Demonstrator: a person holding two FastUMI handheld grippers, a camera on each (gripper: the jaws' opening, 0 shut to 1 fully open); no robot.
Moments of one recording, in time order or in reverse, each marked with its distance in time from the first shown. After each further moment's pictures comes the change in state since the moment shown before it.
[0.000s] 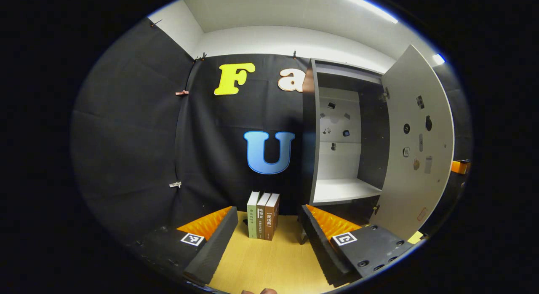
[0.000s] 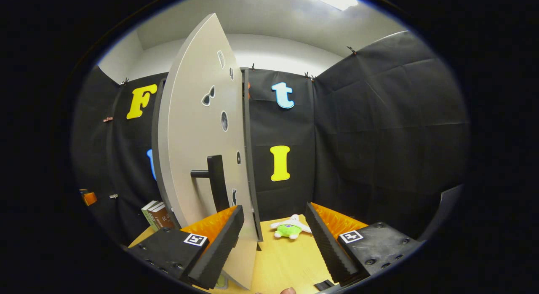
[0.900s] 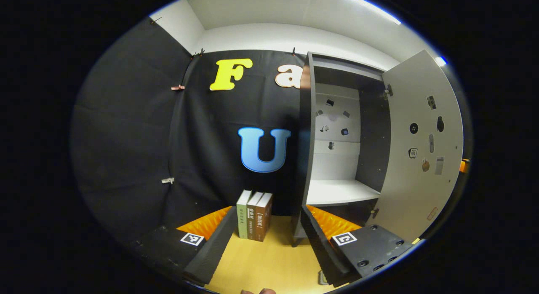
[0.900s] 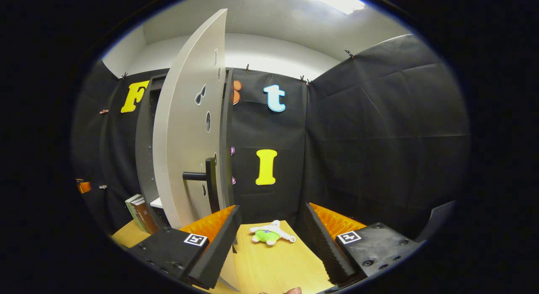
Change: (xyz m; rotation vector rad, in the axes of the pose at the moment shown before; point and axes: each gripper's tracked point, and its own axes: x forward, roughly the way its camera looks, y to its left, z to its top) left arm 0.026 -0.017 -0.001 -0.005 -0.006 0.019; right arm 0.020 -0.079 0.013 -0.069 -0.028 -0.062
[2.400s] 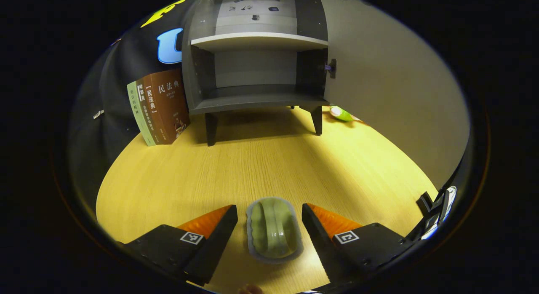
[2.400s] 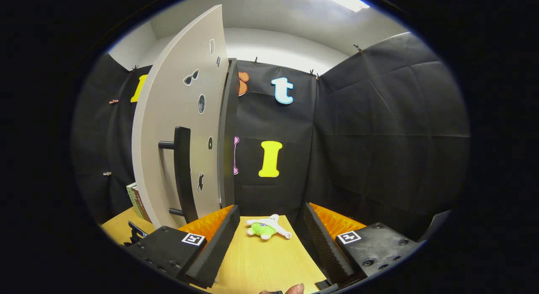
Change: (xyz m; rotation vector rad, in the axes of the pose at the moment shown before) left arm 0.036 -0.253 -0.406 0.115 0.581 -0.283; right arm 0.014 -0.029 -0.027 -0.048 0.037 0.099
